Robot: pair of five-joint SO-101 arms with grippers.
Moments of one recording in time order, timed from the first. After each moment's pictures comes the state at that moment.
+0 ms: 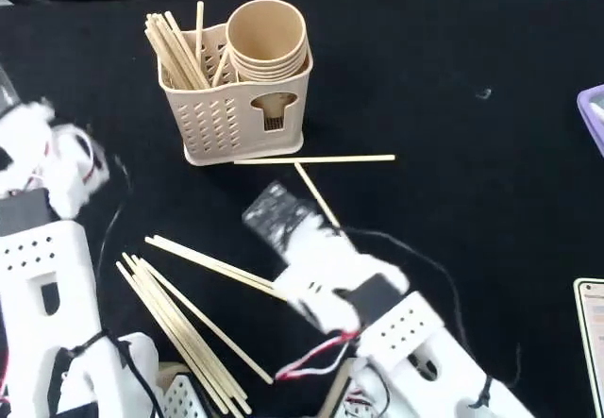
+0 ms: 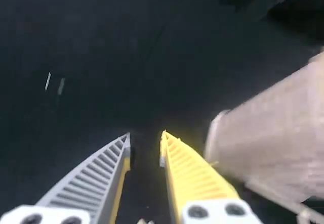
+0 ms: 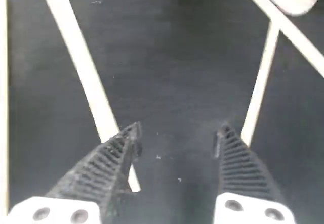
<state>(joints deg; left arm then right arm) -24.8 -41.4 38.9 55.0 13.4 -38.9 -60.3 74.5 52.9 13.6</state>
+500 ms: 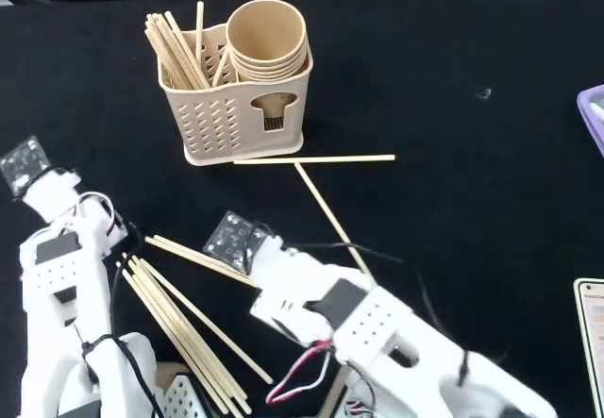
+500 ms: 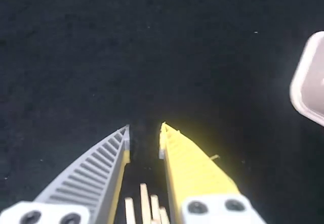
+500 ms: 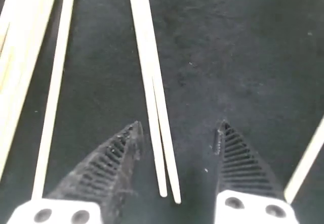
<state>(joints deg) -29.2 -41.8 66.7 35.8 13.4 -47.7 -46.8 74.5 45.1 13.1</state>
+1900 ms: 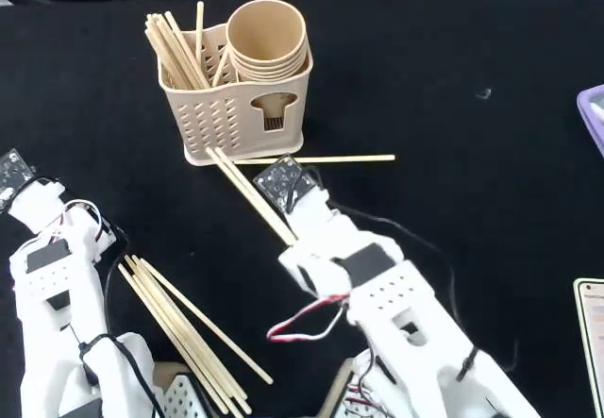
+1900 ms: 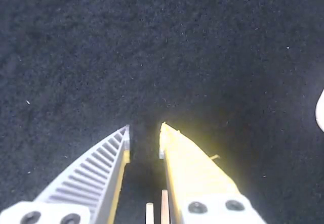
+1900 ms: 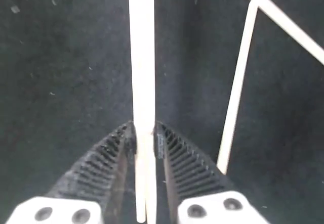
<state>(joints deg) -32.9 -41.8 68.2 34.8 13.4 -30.2 -46.0 69.3 48.0 13.1</state>
